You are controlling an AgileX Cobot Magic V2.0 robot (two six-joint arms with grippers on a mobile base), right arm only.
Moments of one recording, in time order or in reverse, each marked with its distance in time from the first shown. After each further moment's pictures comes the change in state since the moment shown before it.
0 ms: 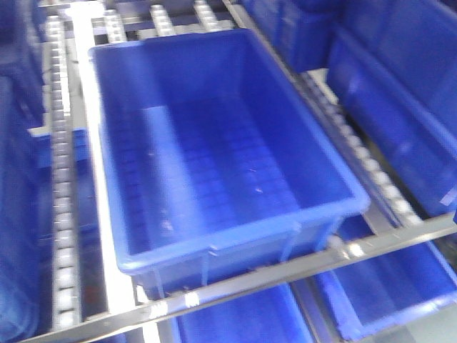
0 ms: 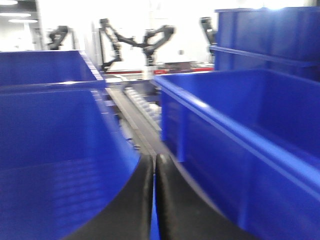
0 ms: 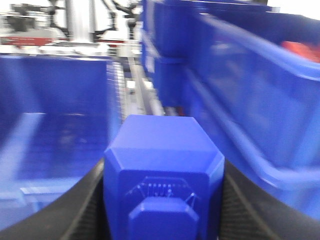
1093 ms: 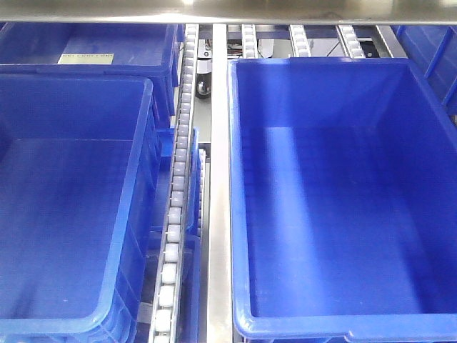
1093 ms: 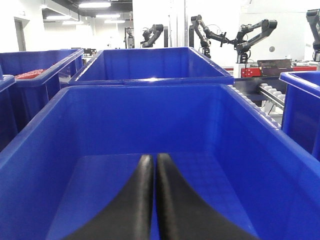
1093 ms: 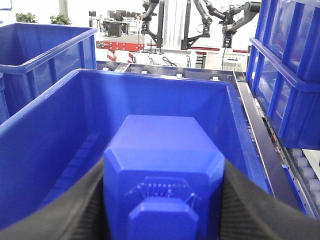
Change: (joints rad) arm 0.000 0.000 0.000 0.000 0.000 0.000
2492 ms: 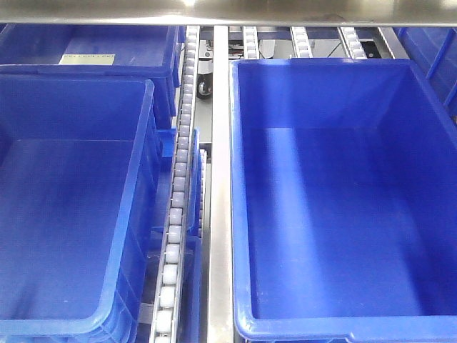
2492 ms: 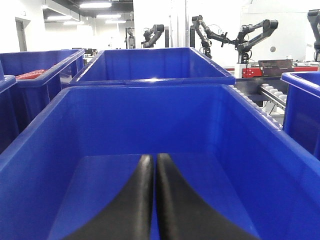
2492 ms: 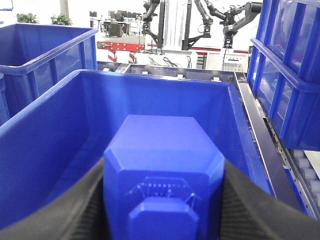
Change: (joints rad) arm 0.000 0.000 0.000 0.000 0.000 0.000
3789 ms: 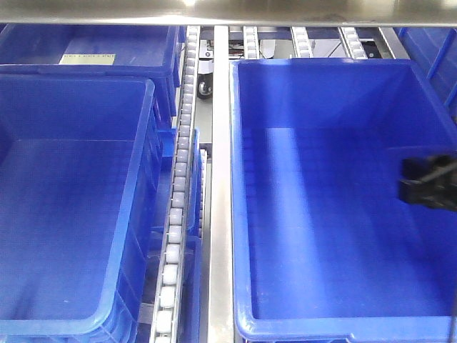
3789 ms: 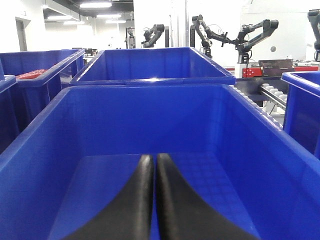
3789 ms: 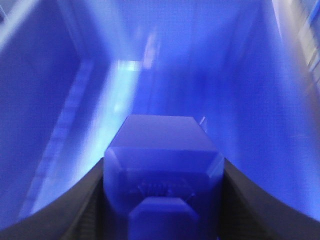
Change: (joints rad) arm 0.015 0.792 -0.472 0.086 0.215 -0.003
